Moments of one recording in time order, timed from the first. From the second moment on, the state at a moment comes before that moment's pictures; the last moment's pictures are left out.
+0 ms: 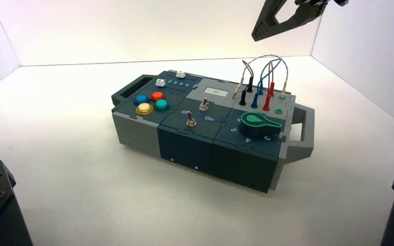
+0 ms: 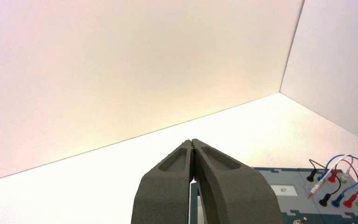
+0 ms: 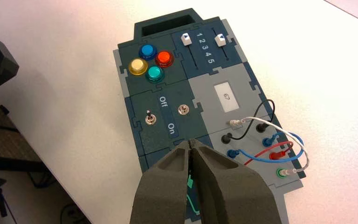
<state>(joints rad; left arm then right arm) -0.32 -1.24 1.20 -0.06 0.23 0.08 0.79 -0.68 1.04 0.10 0.46 -0.10</state>
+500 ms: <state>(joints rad) -0.32 -1.24 1.20 -0.06 0.23 0.08 0.81 -0.61 1.00 0.16 0.46 -0.10</state>
